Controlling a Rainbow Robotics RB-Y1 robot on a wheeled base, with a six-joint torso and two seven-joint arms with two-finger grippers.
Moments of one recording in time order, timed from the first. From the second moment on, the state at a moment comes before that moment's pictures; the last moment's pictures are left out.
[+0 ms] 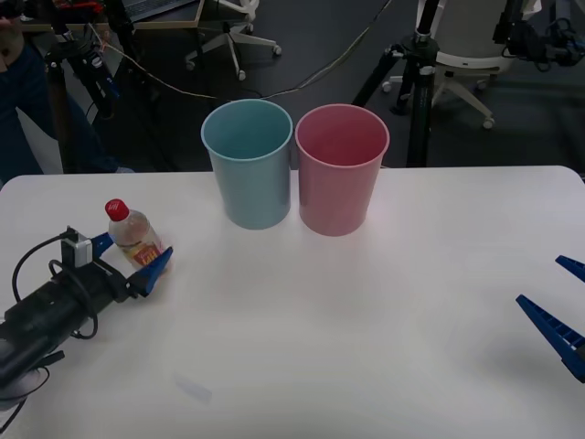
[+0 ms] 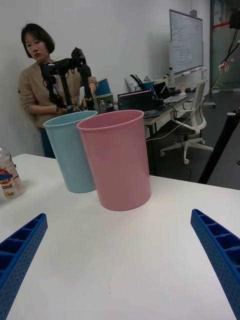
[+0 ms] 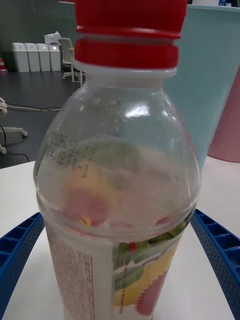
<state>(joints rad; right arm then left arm) 0.35 -0.40 -0.52 -1.66 0.96 -1.22 0.00 -0.23 0.40 0.25 -0.90 -1.02 -0.95 -0.40</state>
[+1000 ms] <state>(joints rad) 0.35 -0.40 -0.52 -1.66 0.96 -1.22 0.00 -0.24 0.41 0.25 -0.90 -1.02 -0.96 -0.33</state>
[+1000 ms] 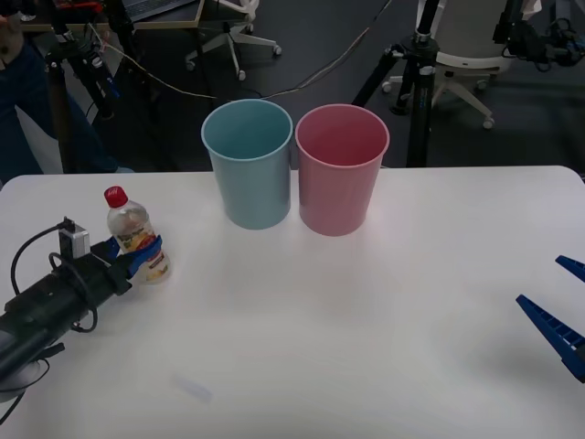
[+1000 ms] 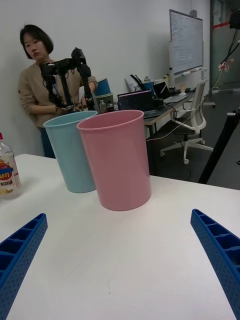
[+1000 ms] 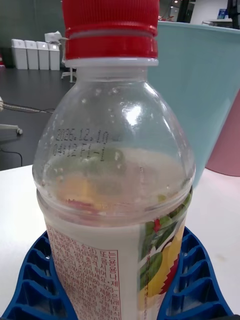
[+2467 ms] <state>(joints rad) 0.35 -0.40 -0.52 -1.66 0.96 -1.22 0.00 0.15 0.45 0.25 -1.87 -1.29 -0.93 0.32</state>
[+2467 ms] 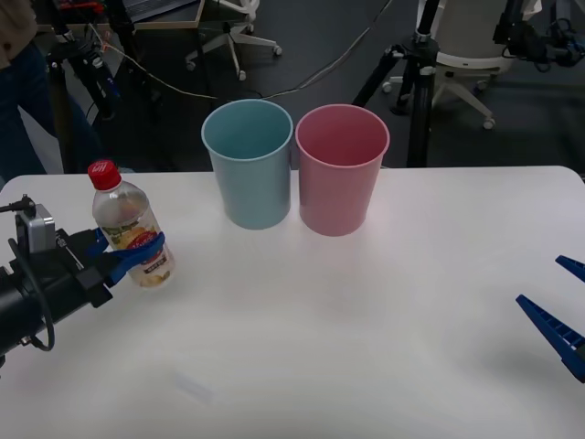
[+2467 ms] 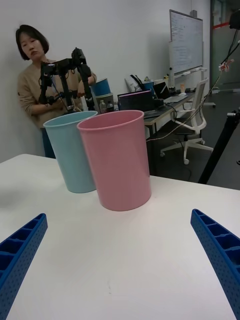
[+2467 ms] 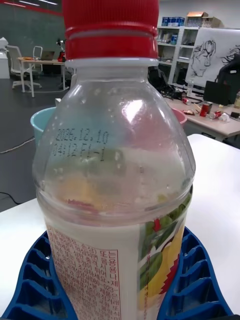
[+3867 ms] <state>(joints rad) 0.35 -0.40 -0.52 -1.66 0.96 -1.22 0.00 -0.62 0.54 -0.15 -1.71 -1.52 -0.73 0.83</state>
